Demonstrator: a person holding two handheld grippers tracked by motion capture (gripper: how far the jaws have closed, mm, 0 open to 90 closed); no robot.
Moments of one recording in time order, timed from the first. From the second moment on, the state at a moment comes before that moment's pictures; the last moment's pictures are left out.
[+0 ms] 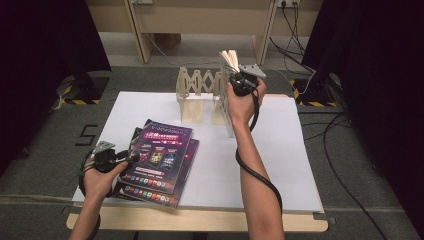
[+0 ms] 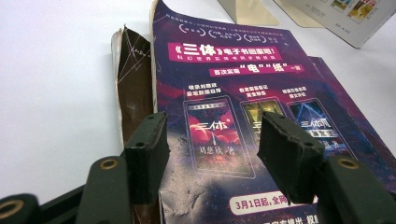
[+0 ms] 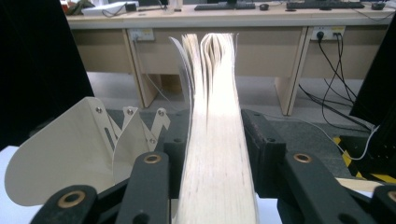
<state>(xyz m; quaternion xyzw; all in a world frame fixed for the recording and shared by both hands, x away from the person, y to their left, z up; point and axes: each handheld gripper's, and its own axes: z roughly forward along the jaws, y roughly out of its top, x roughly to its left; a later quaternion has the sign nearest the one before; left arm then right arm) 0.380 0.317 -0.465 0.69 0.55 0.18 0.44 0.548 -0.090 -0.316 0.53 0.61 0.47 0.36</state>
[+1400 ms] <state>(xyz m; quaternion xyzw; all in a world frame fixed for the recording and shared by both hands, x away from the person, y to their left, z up) 0.379 0.317 -0.467 0.69 0.55 0.18 0.44 0.555 -0.088 -0.326 0.50 0.61 0.47 0.40</state>
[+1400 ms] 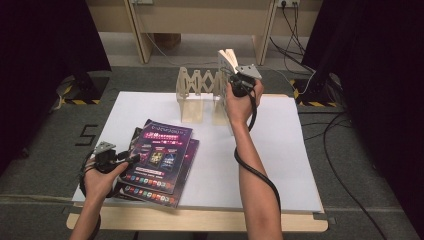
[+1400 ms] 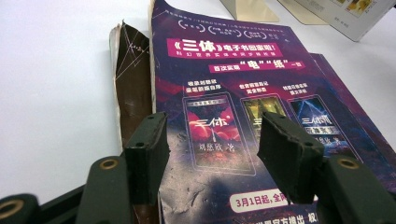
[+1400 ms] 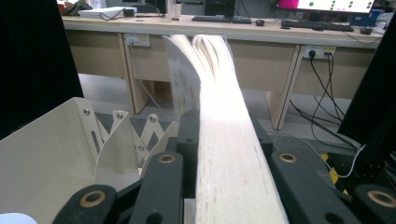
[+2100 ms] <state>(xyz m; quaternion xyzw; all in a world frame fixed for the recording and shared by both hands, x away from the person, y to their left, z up) 0.378 0.314 -0.466 0.69 0.55 0.19 0.43 0.548 -0.099 -0.326 0.51 0.61 0.48 0.38</state>
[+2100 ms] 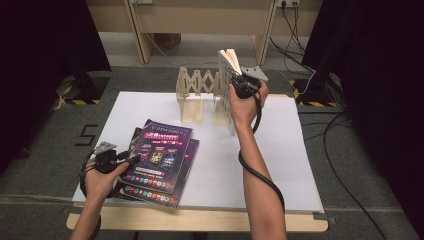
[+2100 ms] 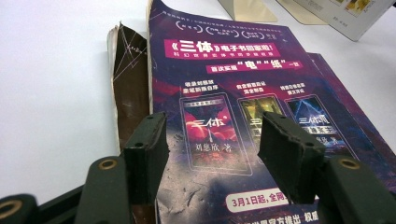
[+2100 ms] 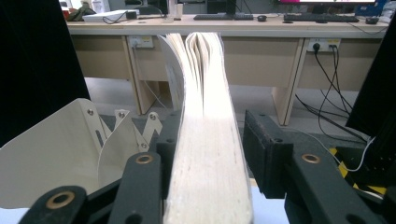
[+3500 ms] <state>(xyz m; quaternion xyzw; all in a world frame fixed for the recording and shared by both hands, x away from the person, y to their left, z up) 0.379 0.310 -0.465 0.69 0.55 0.18 0.44 0.522 -0.099 -0.331 0.52 0.61 0.49 0.35</state>
